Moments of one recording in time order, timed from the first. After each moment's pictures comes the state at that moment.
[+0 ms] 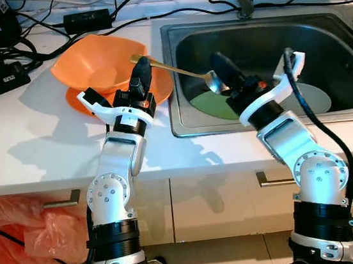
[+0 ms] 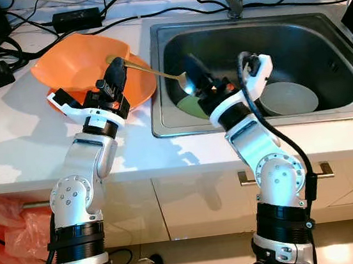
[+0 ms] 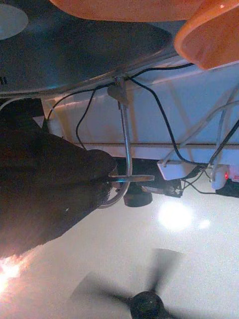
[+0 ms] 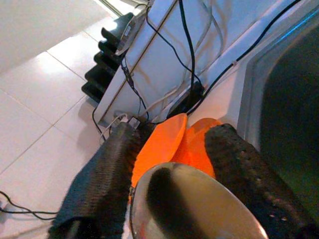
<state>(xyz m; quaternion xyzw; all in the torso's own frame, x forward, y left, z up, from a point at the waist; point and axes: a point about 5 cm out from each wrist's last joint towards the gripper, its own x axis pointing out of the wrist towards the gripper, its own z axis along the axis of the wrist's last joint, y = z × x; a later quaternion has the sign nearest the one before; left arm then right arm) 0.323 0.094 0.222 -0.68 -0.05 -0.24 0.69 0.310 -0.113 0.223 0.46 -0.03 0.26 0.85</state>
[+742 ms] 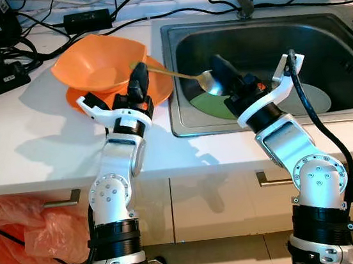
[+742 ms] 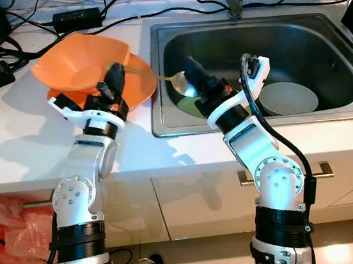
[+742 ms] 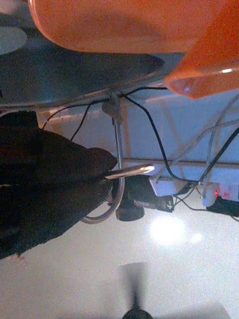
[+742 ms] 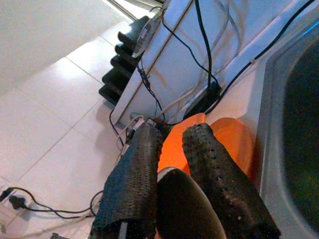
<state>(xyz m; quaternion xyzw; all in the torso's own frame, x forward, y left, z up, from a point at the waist) 0.327 0.095 0.212 -0.68 -0.04 -0.21 0.70 0.306 -0.109 0.225 0.48 -0.04 0.28 0.83</state>
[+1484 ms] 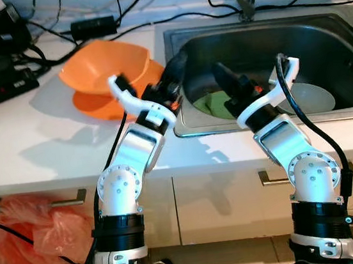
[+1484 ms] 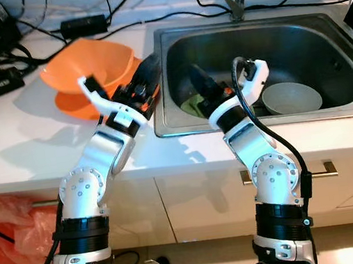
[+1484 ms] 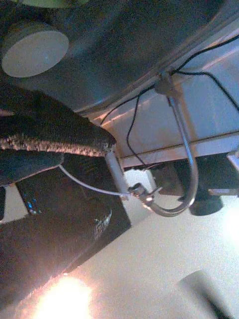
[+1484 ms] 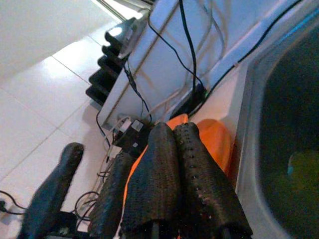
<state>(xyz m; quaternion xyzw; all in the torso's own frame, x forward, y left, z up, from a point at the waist) 0.321 0.059 0.228 -0.59 0.02 -0.31 0.74 0.318 -0.115 0.212 0.45 -0.03 0.25 0.86</state>
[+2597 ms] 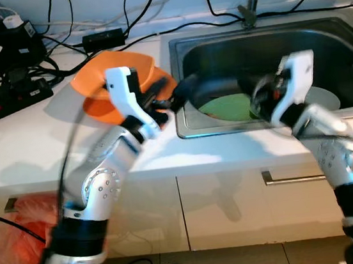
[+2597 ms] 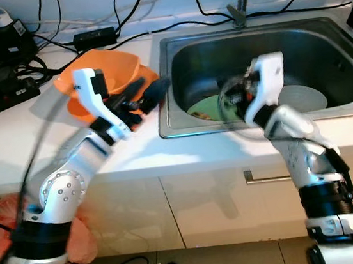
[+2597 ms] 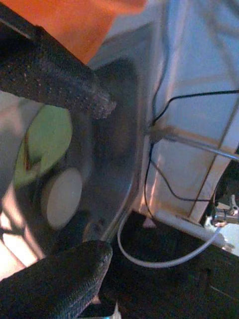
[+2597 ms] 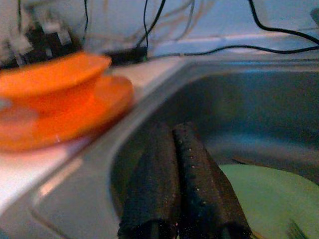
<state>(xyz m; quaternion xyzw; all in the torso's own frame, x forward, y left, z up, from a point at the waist) 0.320 0.097 0.222 -0.15 -0.05 -0.33 0.93 0.339 -0.181 0.185 0.05 0.01 0.24 0.97</state>
